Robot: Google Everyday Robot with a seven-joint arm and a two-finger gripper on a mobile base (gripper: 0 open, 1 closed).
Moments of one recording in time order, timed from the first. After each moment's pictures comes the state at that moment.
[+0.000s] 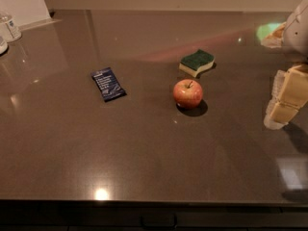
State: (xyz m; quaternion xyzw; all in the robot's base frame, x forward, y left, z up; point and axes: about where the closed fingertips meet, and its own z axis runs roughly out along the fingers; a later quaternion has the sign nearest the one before) arm 0.438 -0.217 0.976 -0.60 0.78 -0.03 0.16
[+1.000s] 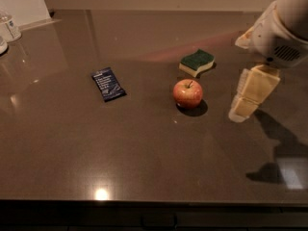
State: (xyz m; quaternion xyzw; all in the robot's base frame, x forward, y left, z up) arm 0.468 -0.176 0.958 -0.60 0.78 -0.01 0.20
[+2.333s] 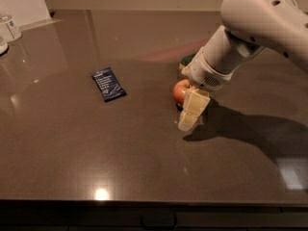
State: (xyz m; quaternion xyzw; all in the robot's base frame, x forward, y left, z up) arm 0.532 -0.086 0.842 -0.64 0.74 0.09 0.20
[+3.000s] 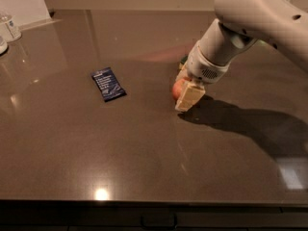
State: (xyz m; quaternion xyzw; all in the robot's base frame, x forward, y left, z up) arm 0.554 -0.088 0.845 -0.66 0.72 0.07 0.19
